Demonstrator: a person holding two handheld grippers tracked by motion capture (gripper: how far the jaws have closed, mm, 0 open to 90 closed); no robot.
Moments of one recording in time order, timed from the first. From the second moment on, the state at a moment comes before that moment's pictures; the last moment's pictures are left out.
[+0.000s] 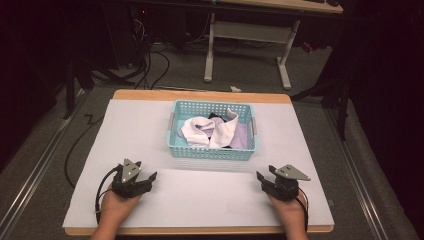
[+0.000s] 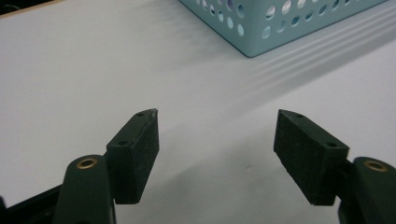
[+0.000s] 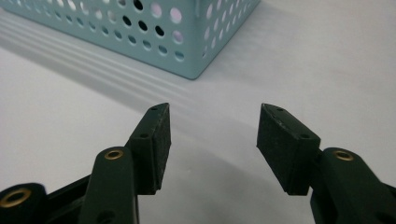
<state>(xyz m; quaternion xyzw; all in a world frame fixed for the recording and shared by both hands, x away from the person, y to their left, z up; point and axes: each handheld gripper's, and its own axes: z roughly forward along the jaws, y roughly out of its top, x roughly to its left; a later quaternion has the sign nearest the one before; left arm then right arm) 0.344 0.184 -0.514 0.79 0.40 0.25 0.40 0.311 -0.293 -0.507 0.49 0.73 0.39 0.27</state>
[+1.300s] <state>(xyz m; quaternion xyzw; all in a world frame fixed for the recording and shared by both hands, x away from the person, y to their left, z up) 0.342 0.178 -0.514 0.80 0.37 0.26 0.39 0.313 -0.291 -0.500 0.48 0.74 0.40 0.25</state>
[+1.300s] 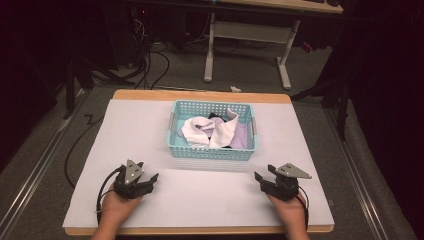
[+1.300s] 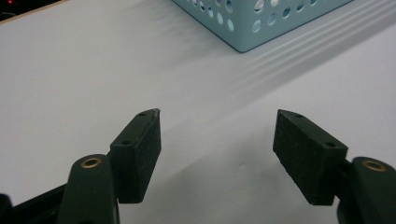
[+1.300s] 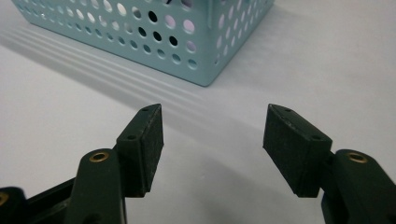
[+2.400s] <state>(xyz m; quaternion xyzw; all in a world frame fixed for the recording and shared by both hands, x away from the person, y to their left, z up) 0.343 0.178 -0.515 0.81 0.37 0.25 0.39 0.357 -0.278 -0.429 0.48 0.75 0.42 0.18</state>
